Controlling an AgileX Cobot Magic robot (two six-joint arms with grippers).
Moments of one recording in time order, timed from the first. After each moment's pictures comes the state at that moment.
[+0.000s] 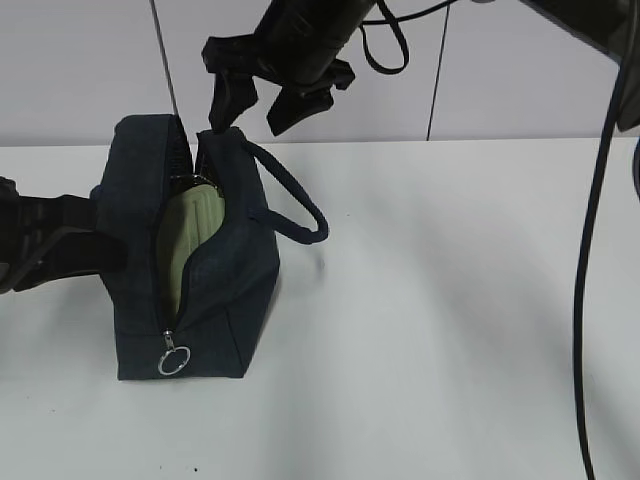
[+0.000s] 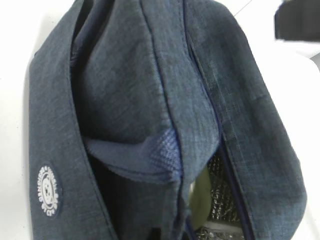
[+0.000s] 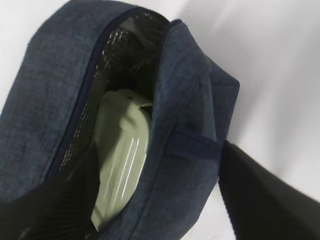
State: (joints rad) left arm -0.14 1.29 -0.63 -1.18 0.54 0.85; right arm 0.46 2.31 -2.41 0.42 1.24 -0.08
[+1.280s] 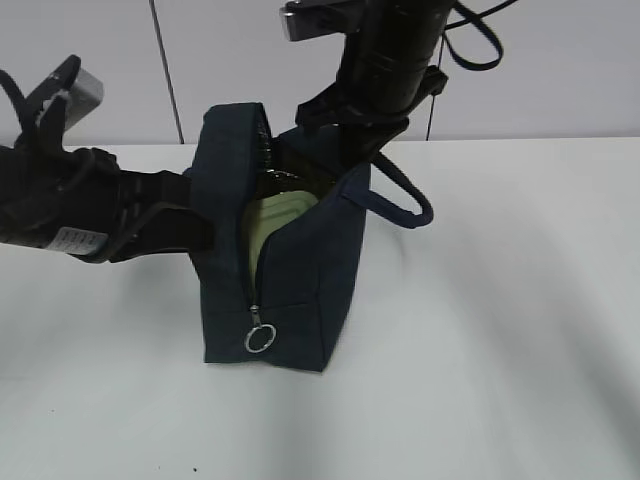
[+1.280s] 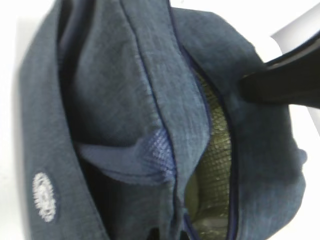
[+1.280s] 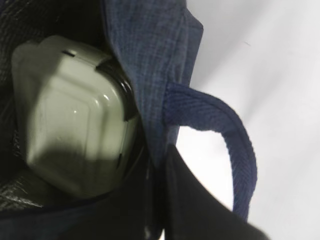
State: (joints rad) left arm -0.31 1.44 -0.78 -1.22 0.54 0.85; right arm 0.46 2.09 -2.01 0.08 1.24 -0.11
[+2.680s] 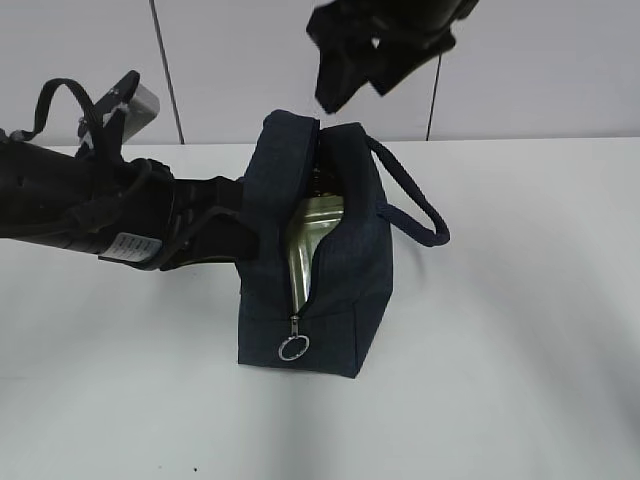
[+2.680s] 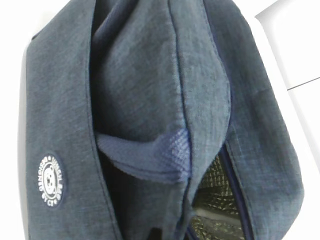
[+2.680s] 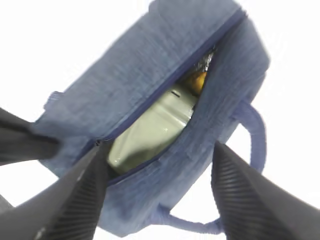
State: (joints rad) left arm -0.41 1.54 -0.84 -1.30 0.52 0.85; right arm 0.45 1.86 -1.94 0.19 1.24 -0.22
